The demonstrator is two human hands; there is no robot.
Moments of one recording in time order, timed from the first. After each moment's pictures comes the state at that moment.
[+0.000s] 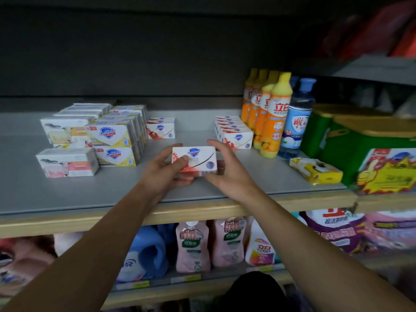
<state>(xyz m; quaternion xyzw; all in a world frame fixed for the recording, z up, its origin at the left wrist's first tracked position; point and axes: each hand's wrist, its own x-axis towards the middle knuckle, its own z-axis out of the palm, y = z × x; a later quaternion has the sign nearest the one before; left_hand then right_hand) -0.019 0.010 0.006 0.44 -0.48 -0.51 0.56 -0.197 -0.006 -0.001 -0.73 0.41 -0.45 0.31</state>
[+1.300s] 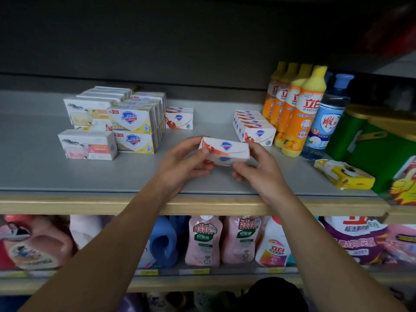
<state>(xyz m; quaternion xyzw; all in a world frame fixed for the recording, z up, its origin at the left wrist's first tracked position) -0.006 0.018 -0.002 0.36 -0.53 -0.50 0.58 -0.206 -0.017 -0.019 -0.65 0.40 -0.52 0.39</state>
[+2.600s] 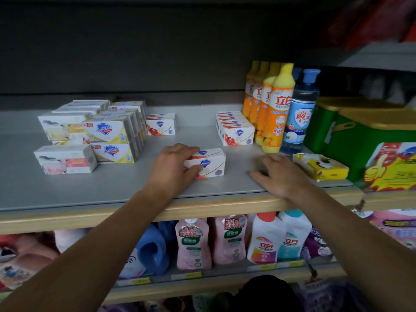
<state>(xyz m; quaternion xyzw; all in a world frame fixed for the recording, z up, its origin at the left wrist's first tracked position) -0.033 -0.003 -0.003 0.55 -0.75 0.05 0.36 -0.303 -0.024 -0.003 -0.75 0.65 -0.11 0.01</state>
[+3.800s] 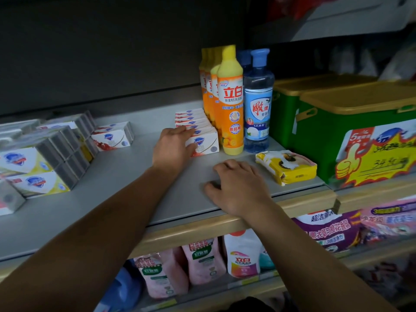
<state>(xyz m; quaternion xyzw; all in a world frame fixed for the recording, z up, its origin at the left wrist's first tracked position) -0.144 -0.153 -0.009 0.60 -0.74 0.11 0.27 -0.312 -0.035 -0.022 -0.76 0.62 -0.17 0.03</state>
